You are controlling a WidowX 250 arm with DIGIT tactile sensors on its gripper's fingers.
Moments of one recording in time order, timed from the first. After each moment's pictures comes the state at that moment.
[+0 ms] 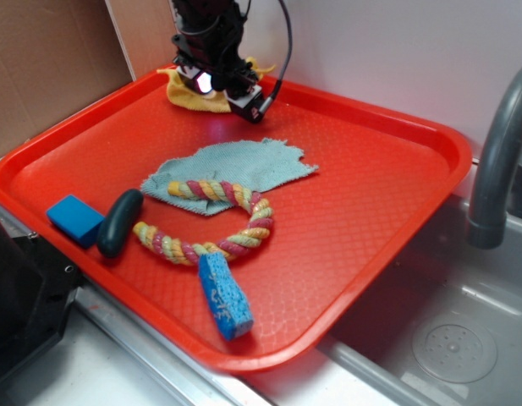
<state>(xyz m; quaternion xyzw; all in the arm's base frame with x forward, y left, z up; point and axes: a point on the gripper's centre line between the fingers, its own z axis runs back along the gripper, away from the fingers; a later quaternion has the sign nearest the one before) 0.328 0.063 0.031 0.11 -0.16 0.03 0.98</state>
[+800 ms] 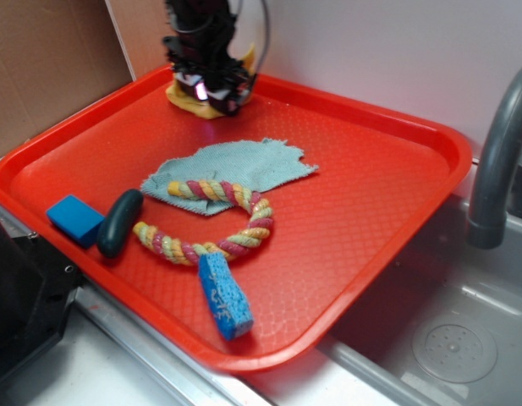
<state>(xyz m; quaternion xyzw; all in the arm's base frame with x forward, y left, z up) 0.300 0.090 0.037 0.11 -0.12 0.10 0.98</state>
